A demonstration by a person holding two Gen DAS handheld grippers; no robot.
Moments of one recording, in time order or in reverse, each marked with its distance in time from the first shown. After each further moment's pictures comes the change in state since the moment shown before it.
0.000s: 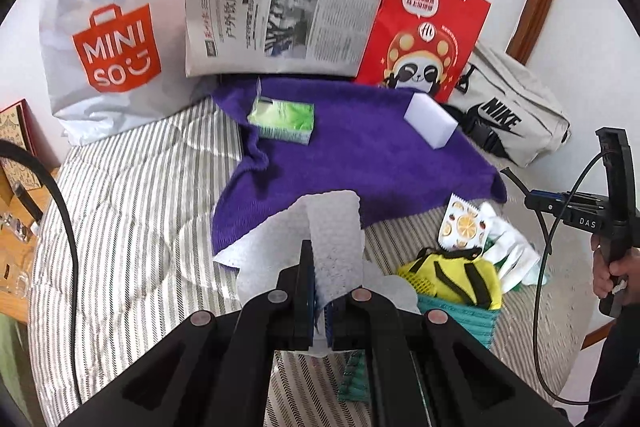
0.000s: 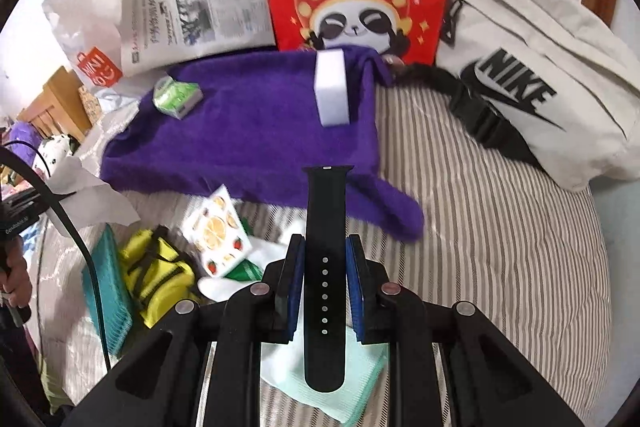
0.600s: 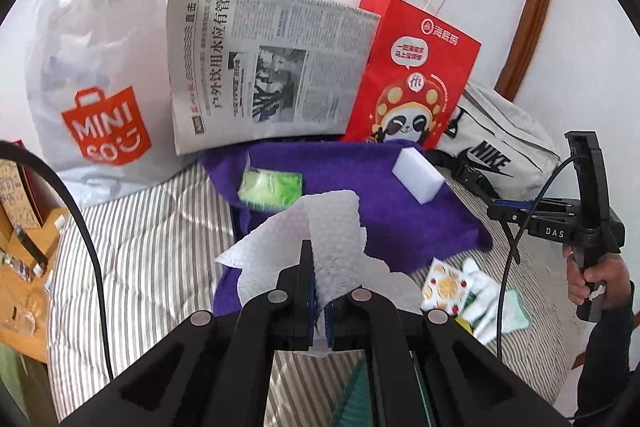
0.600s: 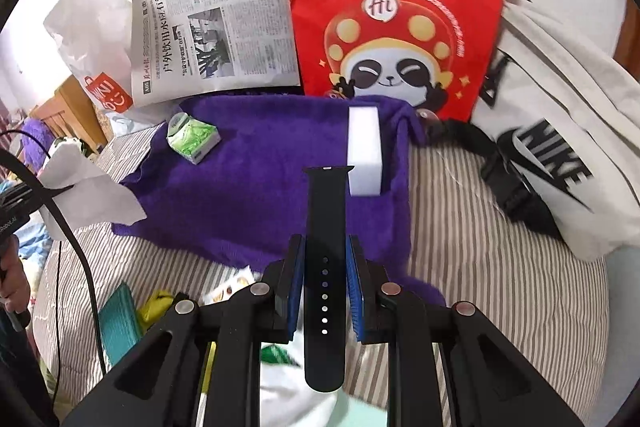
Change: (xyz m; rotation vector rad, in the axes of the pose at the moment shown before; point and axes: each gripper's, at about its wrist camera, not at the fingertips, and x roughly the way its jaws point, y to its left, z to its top) left arm -0.018 -0.008 0.054 0.020 -0.098 -0.017; right arm 0.016 0.019 0.066 -0.059 -0.029 0.042
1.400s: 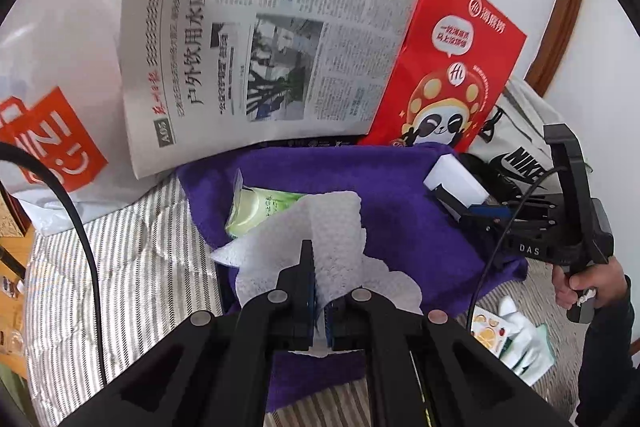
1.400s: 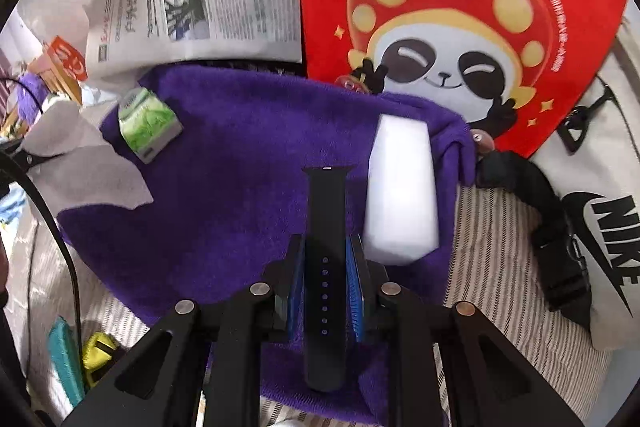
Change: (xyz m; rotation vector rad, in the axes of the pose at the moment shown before) left arm 0.085 0.010 0.039 -0.022 0.068 0.013; right arm 0.103 0.001 0.045 -0.137 0.130 -0.007
